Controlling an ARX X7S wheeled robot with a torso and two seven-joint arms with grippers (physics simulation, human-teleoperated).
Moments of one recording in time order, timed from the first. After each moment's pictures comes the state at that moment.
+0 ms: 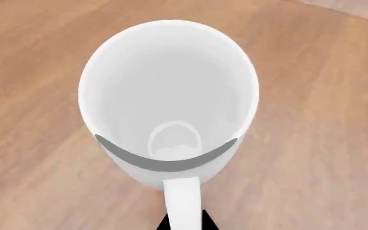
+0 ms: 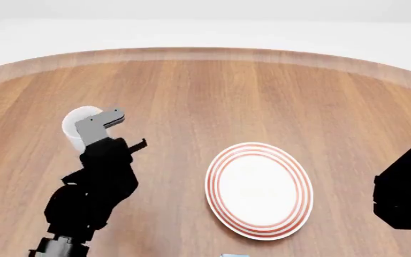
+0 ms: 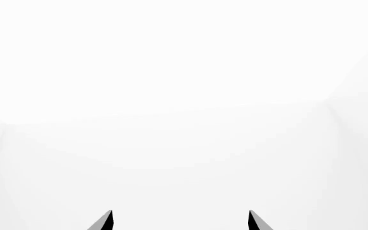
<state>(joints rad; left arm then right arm) -0.79 -0.21 0.29 -0.36 -0.82 -0.60 -0.97 -0.02 0.40 0.12 -0.78 0.36 -0.32 0.25</state>
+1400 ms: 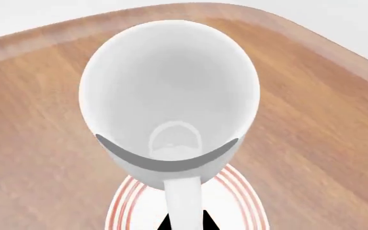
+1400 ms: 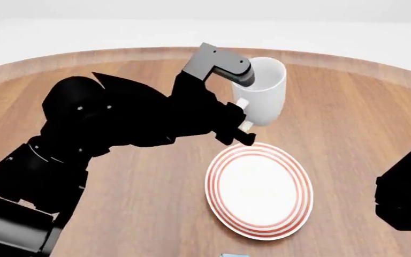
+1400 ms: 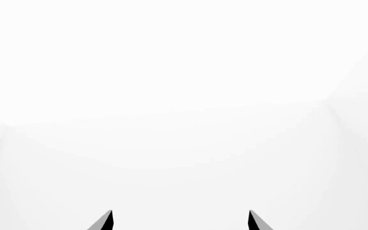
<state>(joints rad) -1.34 -0.22 0.70 -0.19 -1.21 -1.16 -0.14 -0.03 0.41 0.12 -0.77 0.36 -0.35 0.26</state>
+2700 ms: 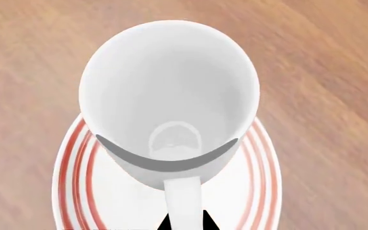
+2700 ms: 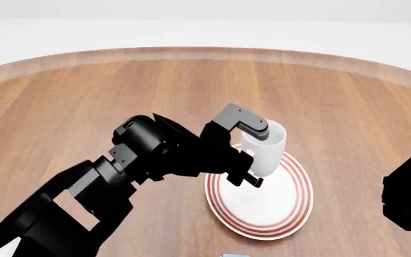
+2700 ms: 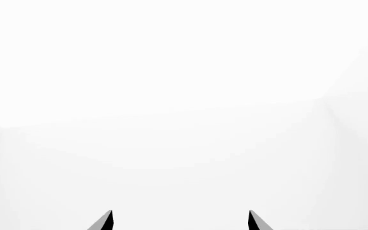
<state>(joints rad) -1.28 -0.06 0.99 -0.55 -1.05 -1.00 0.07 -0.04 0.43 0.12 -0.77 0.38 -0.36 0.28</state>
